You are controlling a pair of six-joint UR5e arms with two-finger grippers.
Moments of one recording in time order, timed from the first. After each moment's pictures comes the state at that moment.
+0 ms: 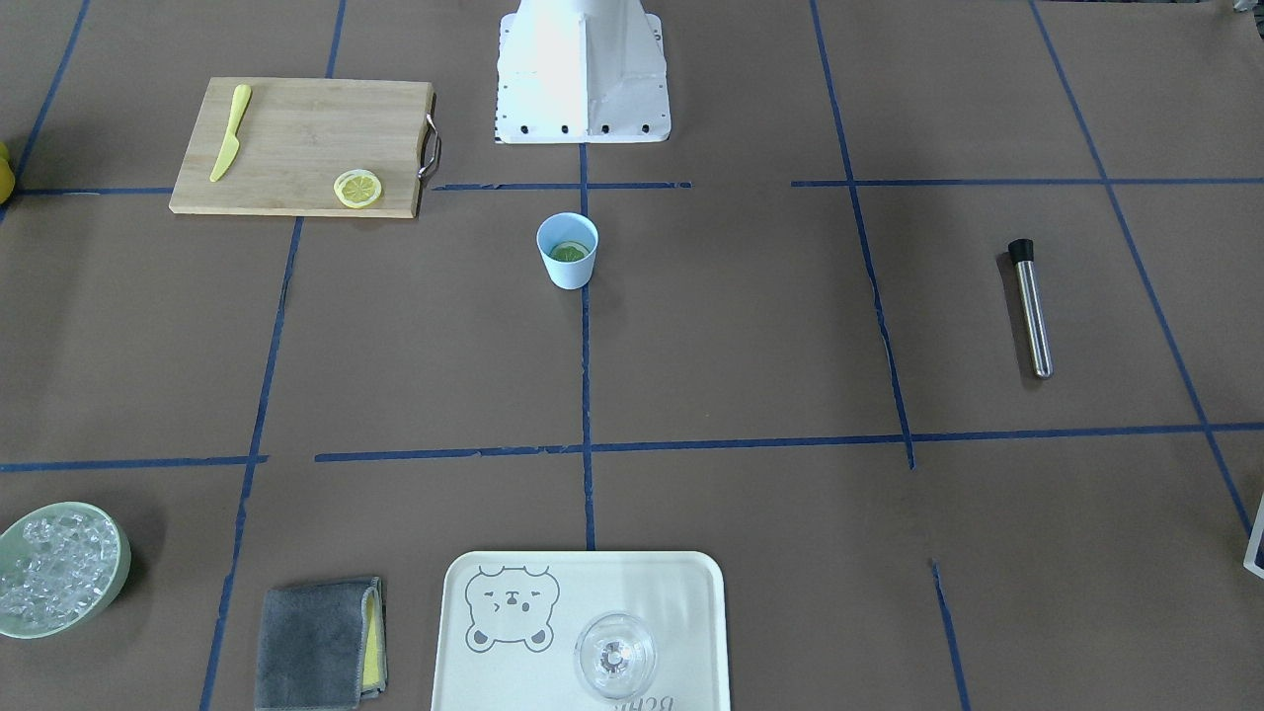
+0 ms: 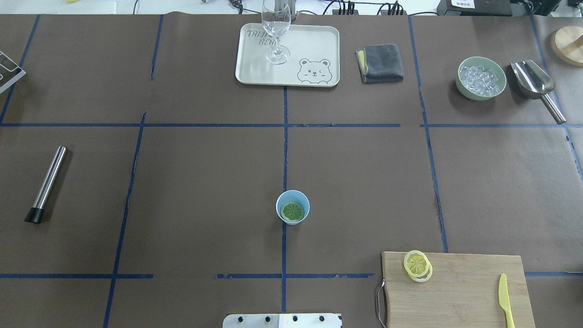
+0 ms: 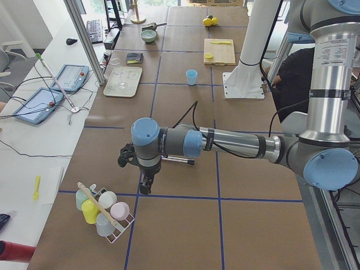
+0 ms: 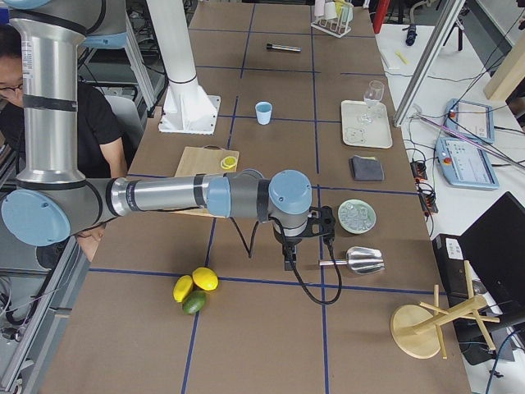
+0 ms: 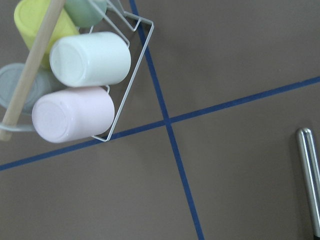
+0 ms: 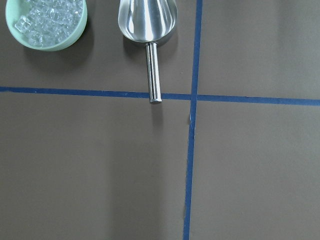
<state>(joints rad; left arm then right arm) -1.58 -1.56 -1.68 -1.53 -2.30 0.18 1.65 -1.65 1.78 -1.69 2.44 -0.08</state>
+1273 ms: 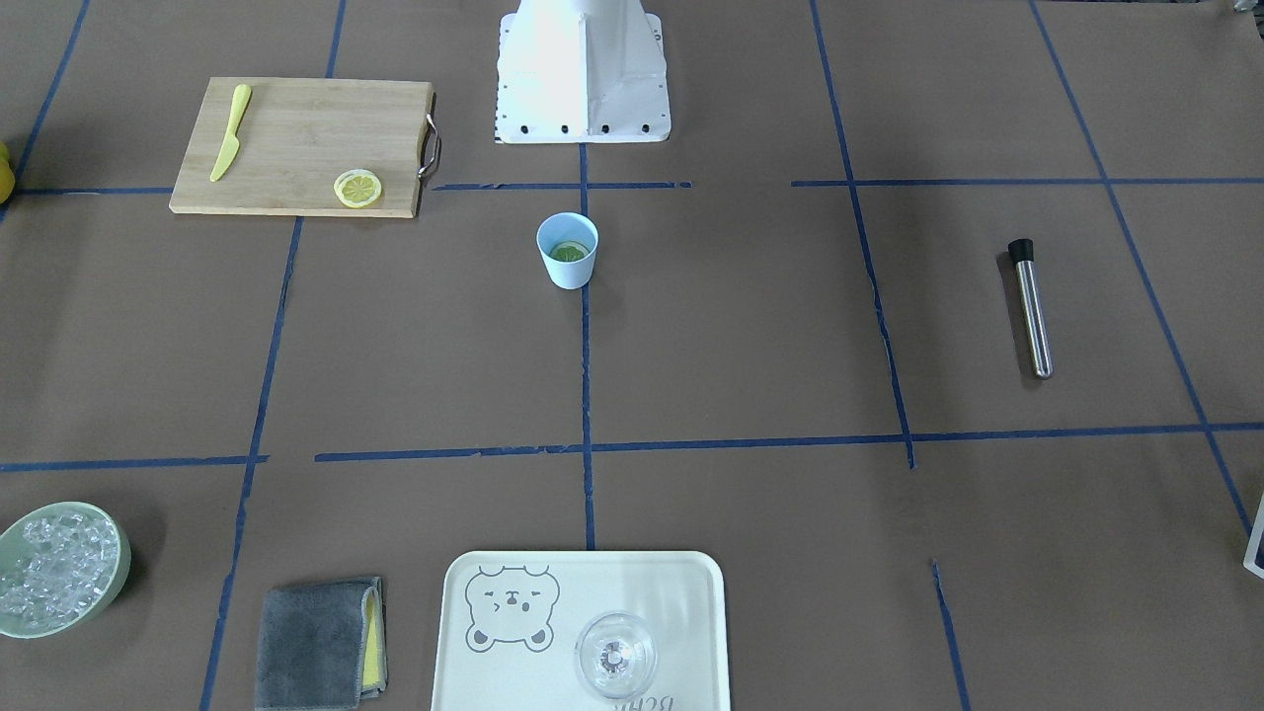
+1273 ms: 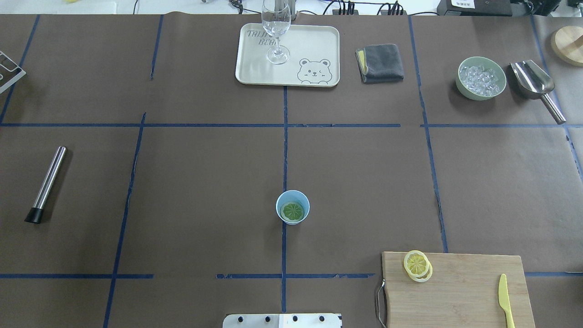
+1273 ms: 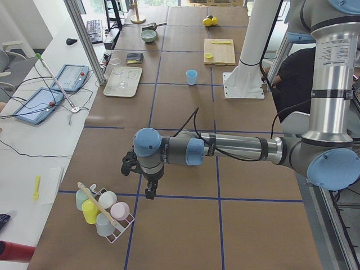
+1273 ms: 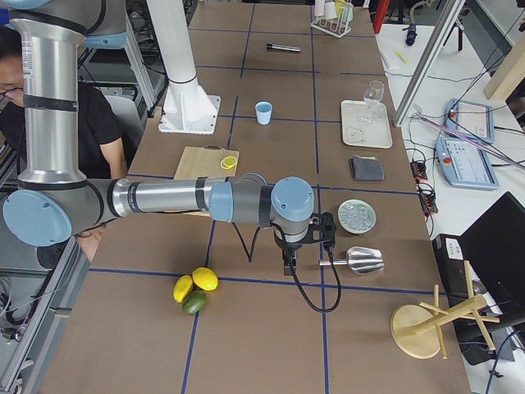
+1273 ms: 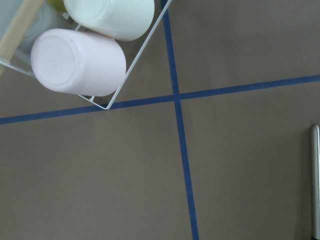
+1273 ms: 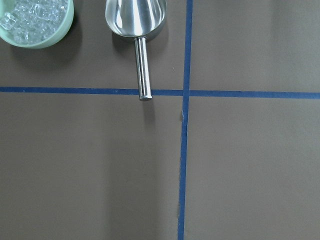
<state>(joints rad) -1.58 -1.55 -1.66 -1.55 -2.36 0.11 1.65 -1.64 1.74 -1.69 2.44 -0.09</state>
